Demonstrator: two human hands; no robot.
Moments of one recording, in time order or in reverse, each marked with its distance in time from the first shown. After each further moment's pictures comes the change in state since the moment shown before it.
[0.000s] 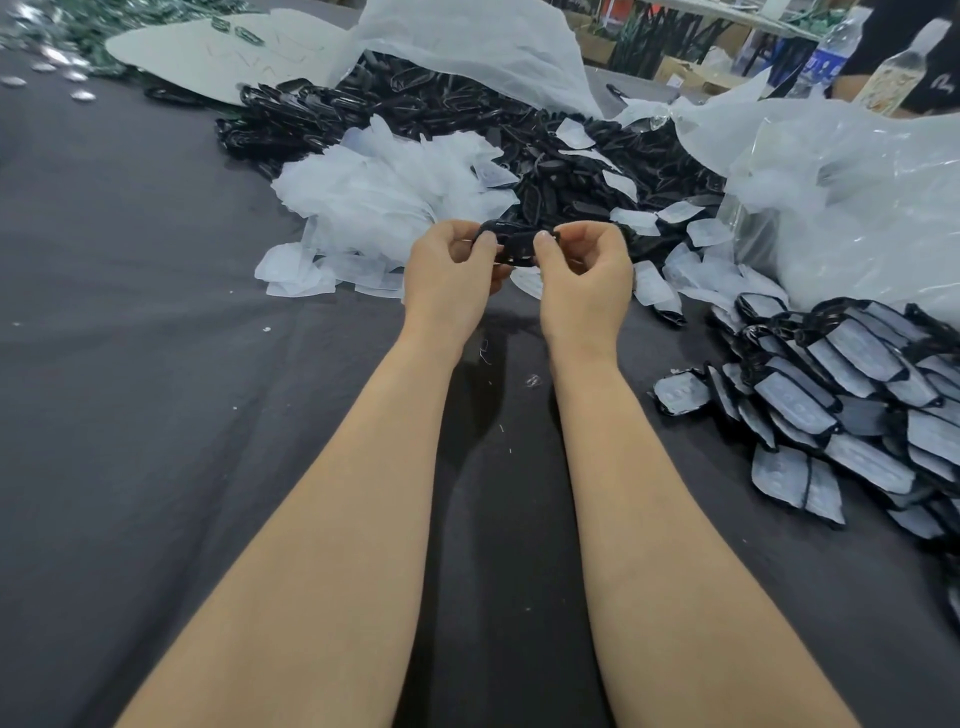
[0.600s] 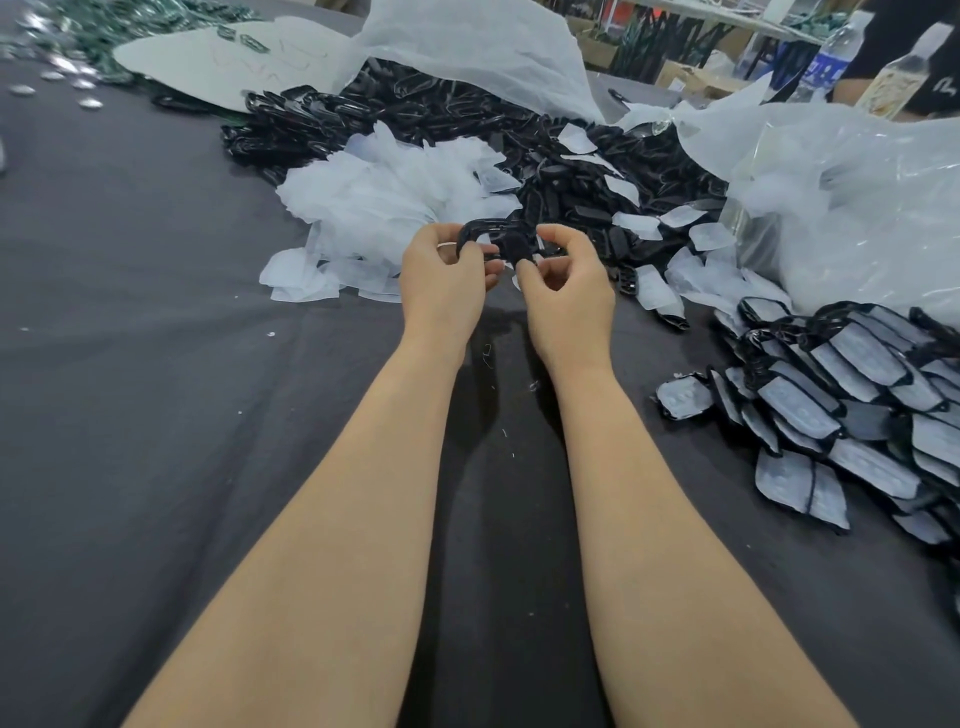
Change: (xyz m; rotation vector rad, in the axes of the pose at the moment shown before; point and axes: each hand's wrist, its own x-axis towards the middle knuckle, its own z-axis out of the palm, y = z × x) left_hand 0.002 0.000 0.000 -0.123 0.102 -0.050; right_hand -0.004 0.002 -0.003 -0.264 -0.206 -0.064
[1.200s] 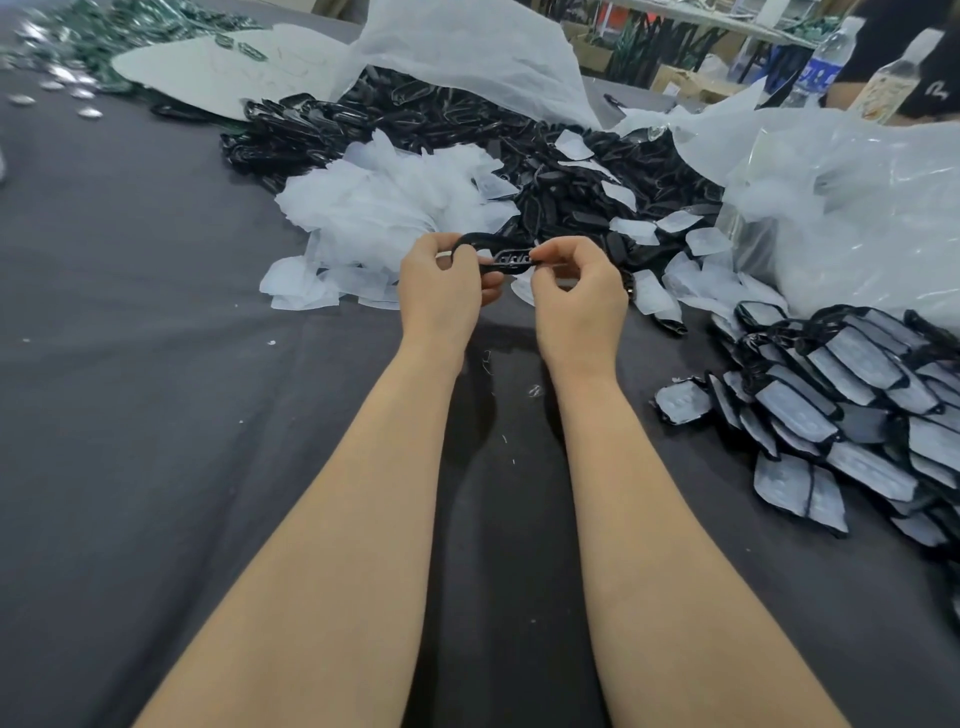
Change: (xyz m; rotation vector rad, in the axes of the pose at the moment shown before) left_hand -0.002 0.003 0.002 -0.004 0.011 -0.024; right_hand -0.001 -0.003 -0.003 -0.013 0.106 -0.041
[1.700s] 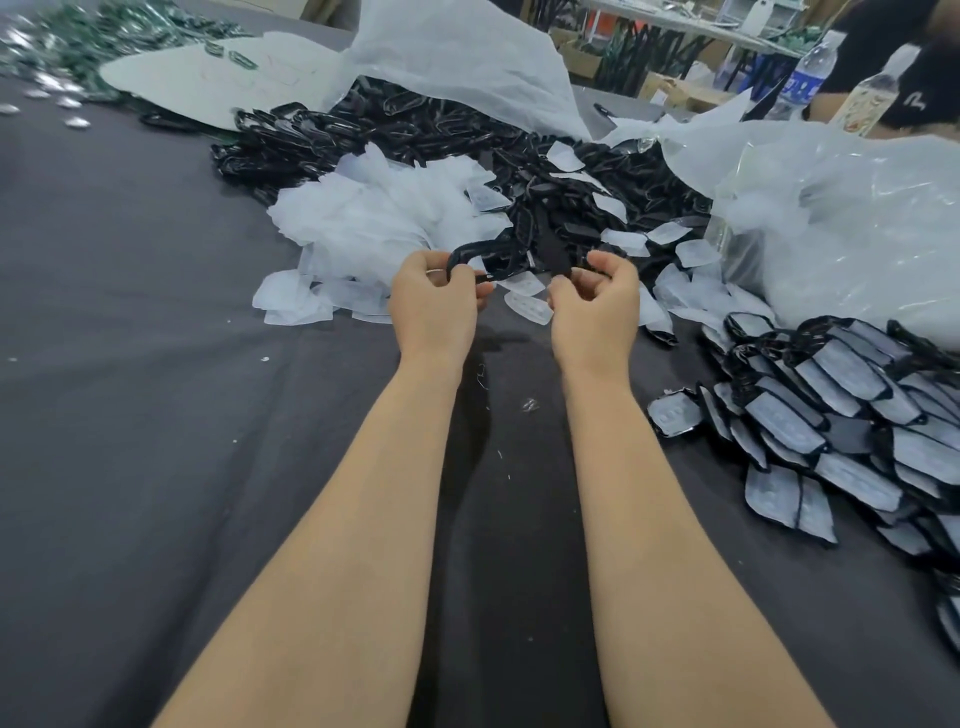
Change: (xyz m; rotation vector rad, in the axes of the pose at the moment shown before) left_hand -0.001 -0.002 0.000 0.033 0.049 0.017; right_hand 0.010 0.007 -0.004 0.219 0.091 0.257
